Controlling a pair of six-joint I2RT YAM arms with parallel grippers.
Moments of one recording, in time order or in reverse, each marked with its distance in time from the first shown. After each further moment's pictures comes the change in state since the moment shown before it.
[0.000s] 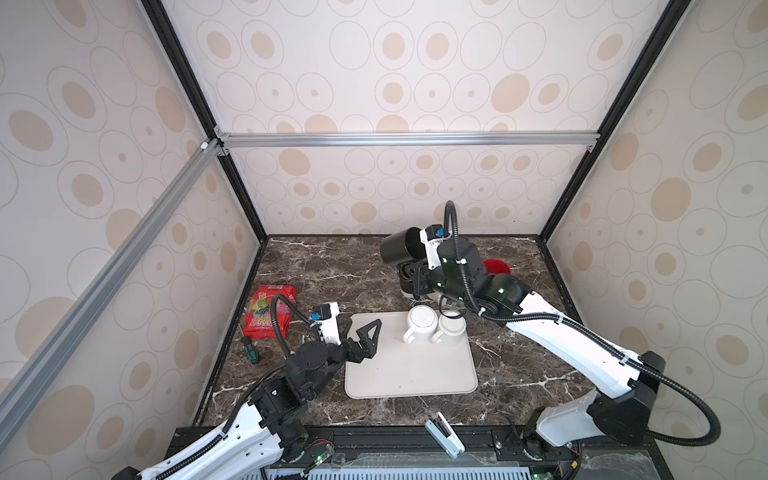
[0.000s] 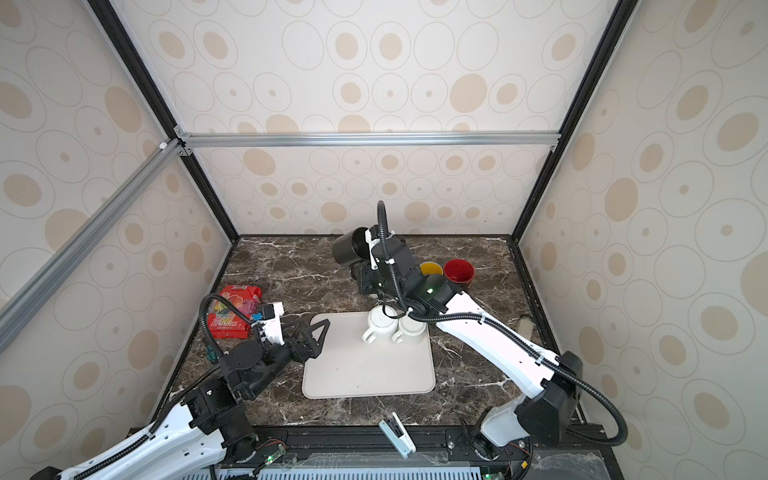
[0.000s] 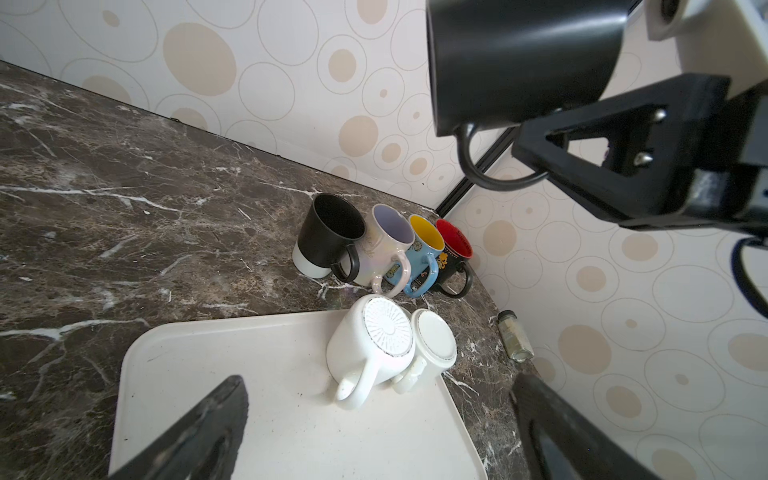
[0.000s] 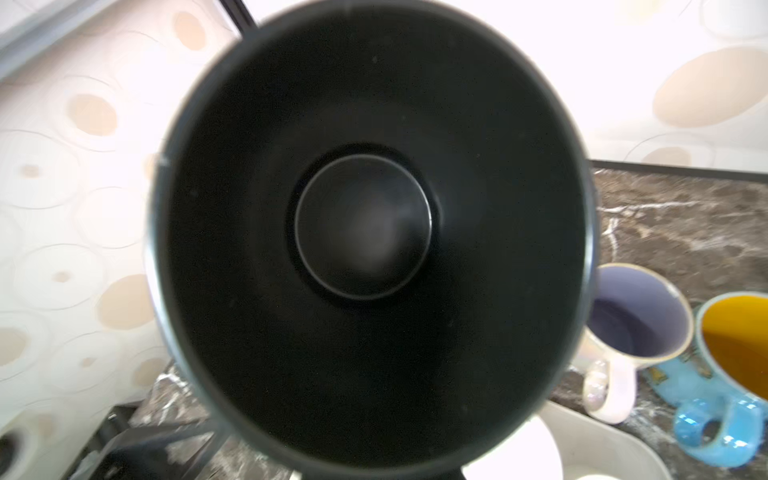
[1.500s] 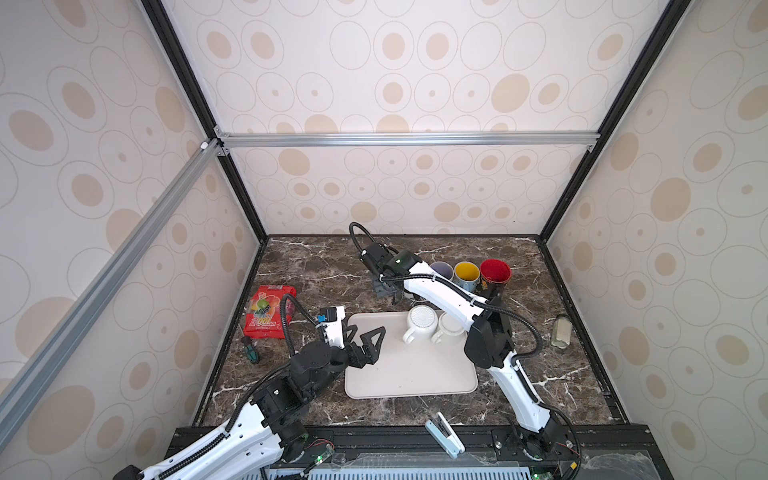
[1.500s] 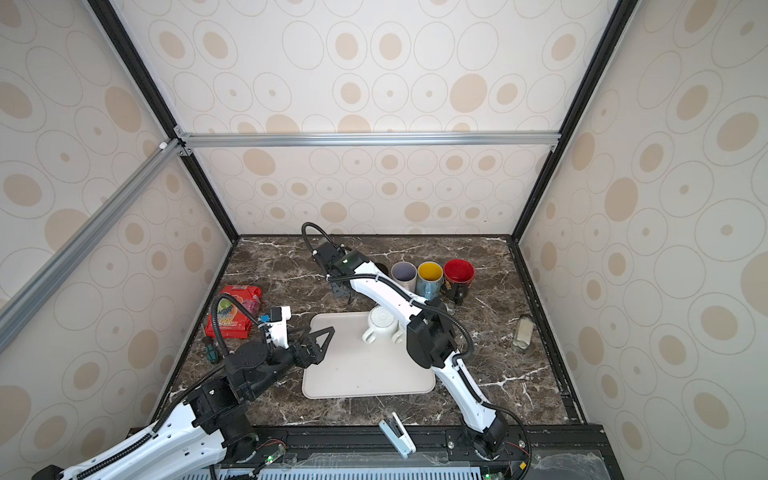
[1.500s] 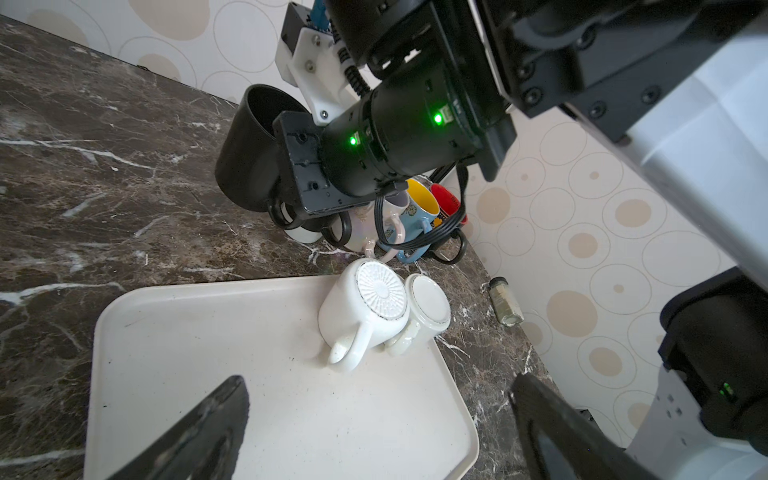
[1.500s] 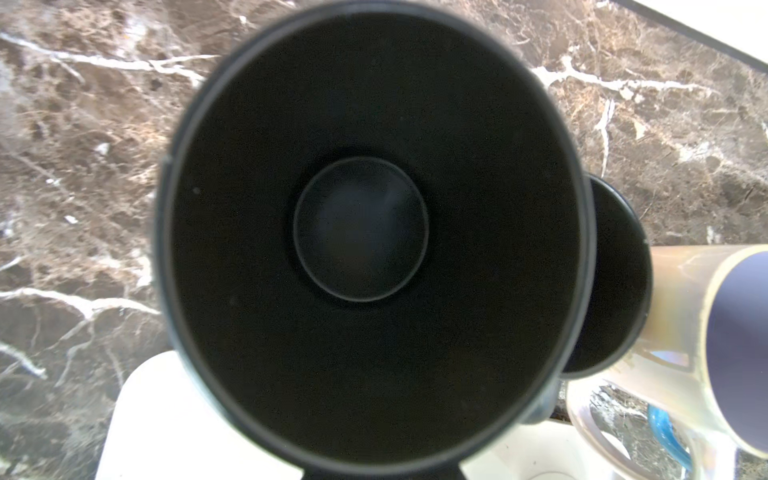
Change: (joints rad) left arm 0.004 0.005 -0.017 -0.034 0.090 -0.034; right arm -0.002 0.872 0.789 -0.557 0.193 0.031
